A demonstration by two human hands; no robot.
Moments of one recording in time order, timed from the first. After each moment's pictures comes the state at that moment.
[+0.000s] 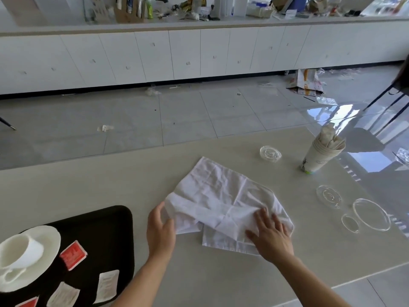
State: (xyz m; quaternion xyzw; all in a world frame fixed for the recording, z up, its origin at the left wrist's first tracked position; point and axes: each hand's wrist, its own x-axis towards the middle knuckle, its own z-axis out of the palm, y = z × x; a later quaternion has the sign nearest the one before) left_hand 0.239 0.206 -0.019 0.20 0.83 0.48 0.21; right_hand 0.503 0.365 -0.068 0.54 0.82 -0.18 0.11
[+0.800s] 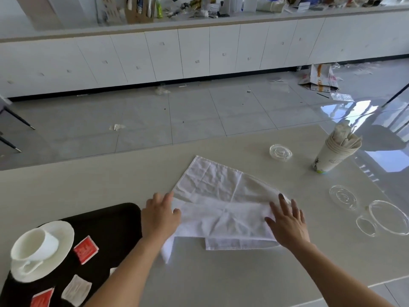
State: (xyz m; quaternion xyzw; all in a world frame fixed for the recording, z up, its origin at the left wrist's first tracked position) left_hand 0.197 0.215 0.012 0.41 0.91 0.06 0.06; right_hand 0.504 0.403 -0.054 0.54 0.83 -0.12 0.07
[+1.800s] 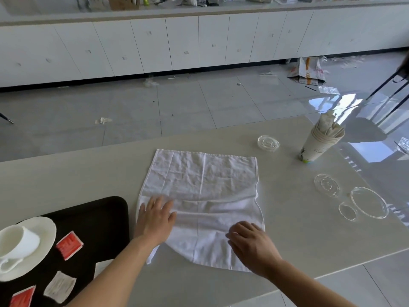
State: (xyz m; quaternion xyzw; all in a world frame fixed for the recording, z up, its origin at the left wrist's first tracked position) left_hand 0.202 0.205 -0.051 0.50 0.86 -0.02 0.14; right_hand 0.499 0.311 -0.044 0.21 0.96 -0.08 -0.14
